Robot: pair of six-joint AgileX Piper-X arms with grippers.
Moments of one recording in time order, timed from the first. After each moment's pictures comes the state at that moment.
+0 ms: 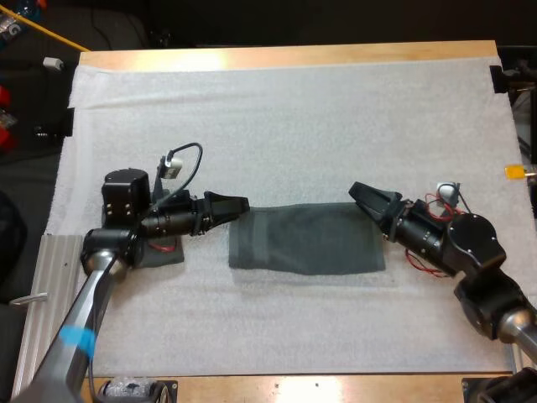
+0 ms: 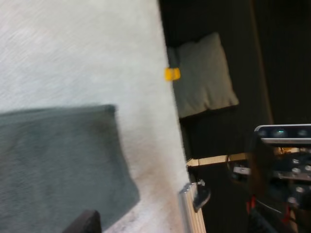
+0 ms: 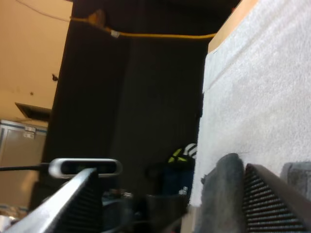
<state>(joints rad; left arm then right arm) -0.02 1.23 -0.66 0.26 1.15 -2.35 0.46 1.03 -0.40 -0.43 -0.38 -0.67</state>
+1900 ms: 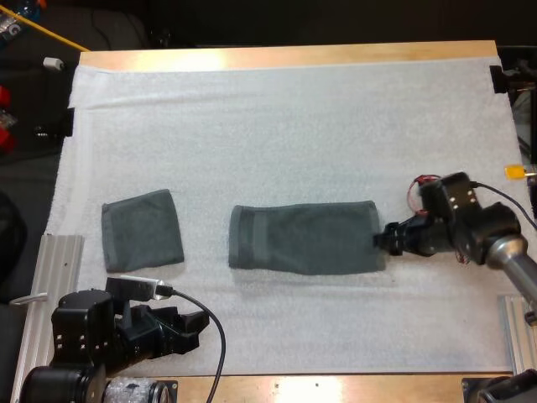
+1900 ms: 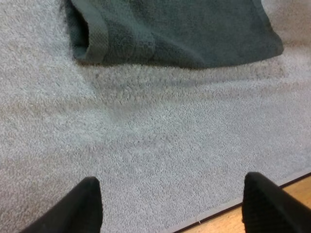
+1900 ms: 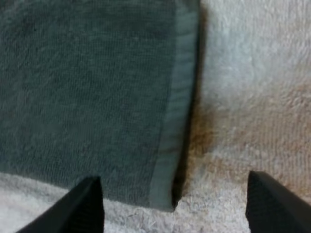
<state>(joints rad) -0.02 0.40 -0.66 1.33 0.56 -1.89 0.33 1.31 -0.80 0.79 -0.24 -1.59</state>
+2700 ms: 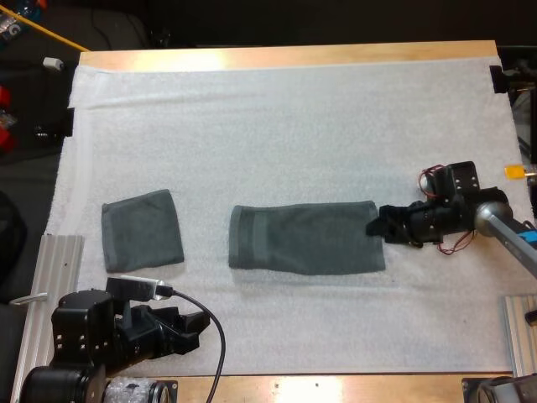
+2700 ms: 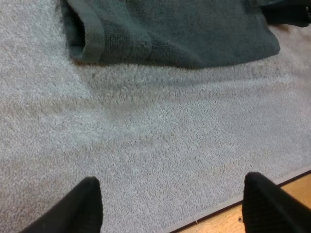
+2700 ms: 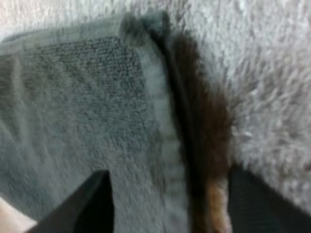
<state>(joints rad) -0.02 0.40 -0.66 1.33 0.57 -1.89 0.16 1.69 -0.80 0.50 -0.71 -1.47</state>
